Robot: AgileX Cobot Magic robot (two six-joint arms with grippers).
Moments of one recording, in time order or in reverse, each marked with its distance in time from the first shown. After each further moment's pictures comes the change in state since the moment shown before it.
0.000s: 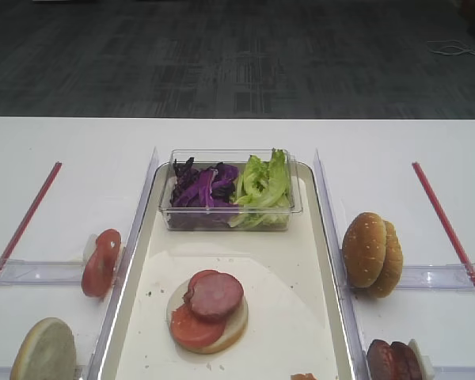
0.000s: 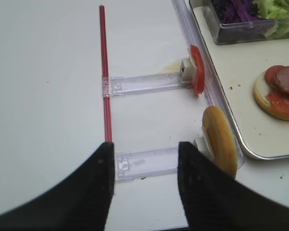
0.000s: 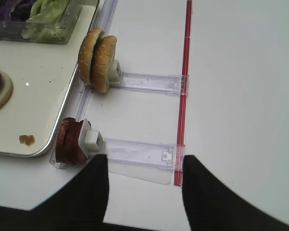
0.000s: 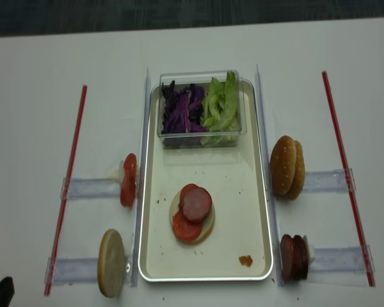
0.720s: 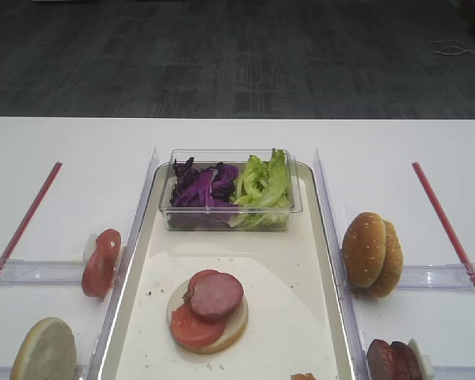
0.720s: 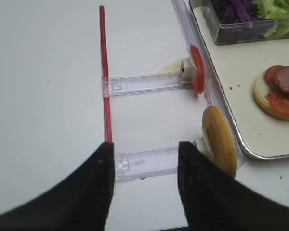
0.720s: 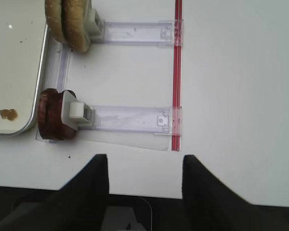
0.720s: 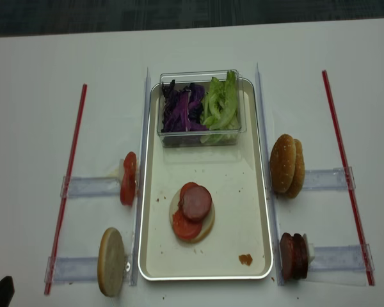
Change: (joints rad) left arm 0.000 0.000 0.000 0.000 0.000 0.000; right arm 0.000 0.275 -0.001 -0.025 -0.017 0.067
